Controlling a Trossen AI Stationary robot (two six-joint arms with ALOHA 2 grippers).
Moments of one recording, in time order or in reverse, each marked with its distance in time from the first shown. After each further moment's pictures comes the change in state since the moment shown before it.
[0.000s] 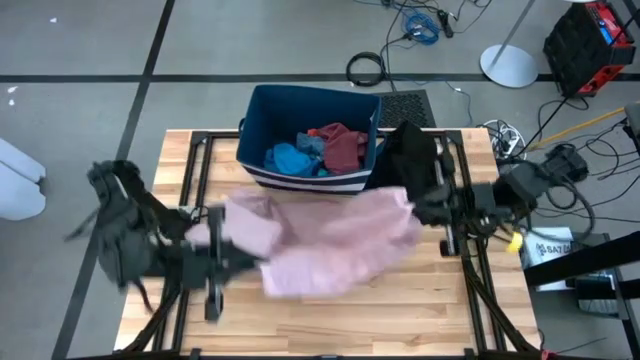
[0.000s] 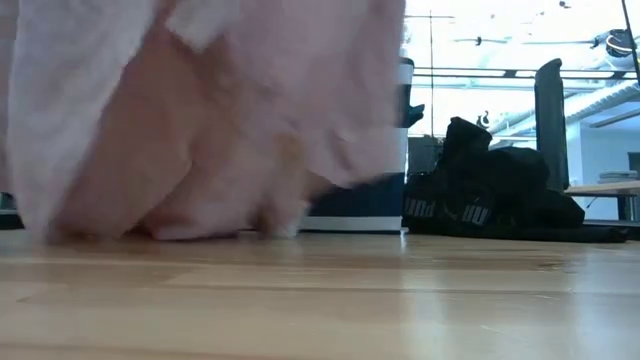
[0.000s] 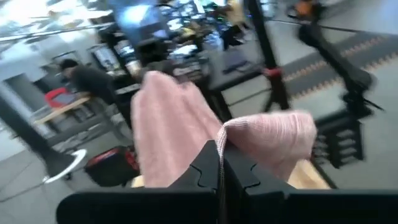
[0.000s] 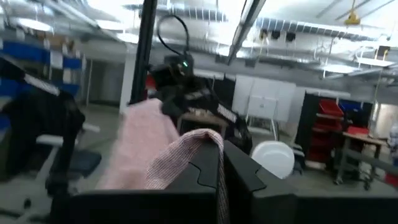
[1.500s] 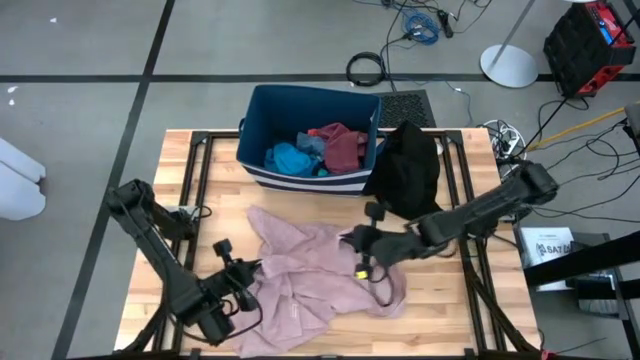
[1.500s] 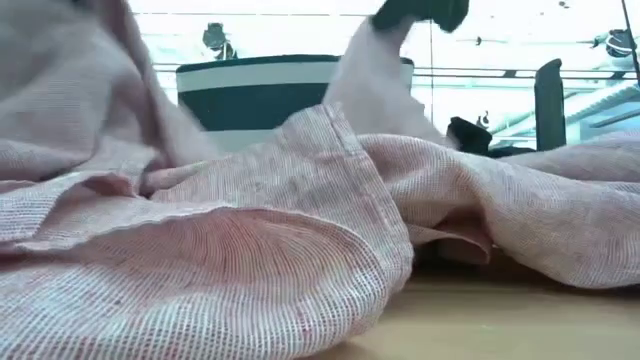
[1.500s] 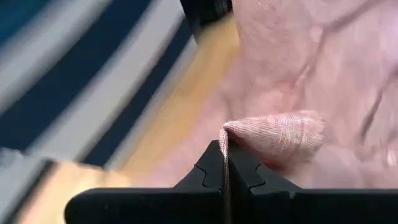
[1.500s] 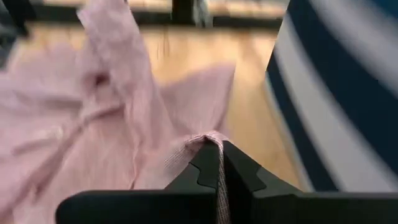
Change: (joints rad) left arm -0.098 0.231 -0.500 -0.829 -0.146 -1.574; right arm -0.076 0.517 0.001 -0.471 0.227 0.512
